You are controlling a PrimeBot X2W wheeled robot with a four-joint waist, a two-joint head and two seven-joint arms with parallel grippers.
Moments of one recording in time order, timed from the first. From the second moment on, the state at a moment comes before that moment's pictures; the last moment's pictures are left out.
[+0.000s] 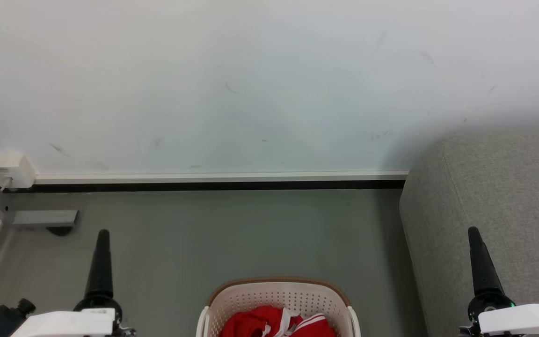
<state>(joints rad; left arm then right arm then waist) -0.06 0.04 0.10 0.09 -1.16 -0.09 -0.07 -0.12 -0.21 0.26 0.18 1.38 0.13 -0.23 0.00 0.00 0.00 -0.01</state>
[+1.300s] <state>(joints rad) -0.03 0.04 0.00 0.11 -0.45 0.00 -0.18 -0.19 -0.15 0.20 0.39 0.67 0.13 -0.25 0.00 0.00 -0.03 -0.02</state>
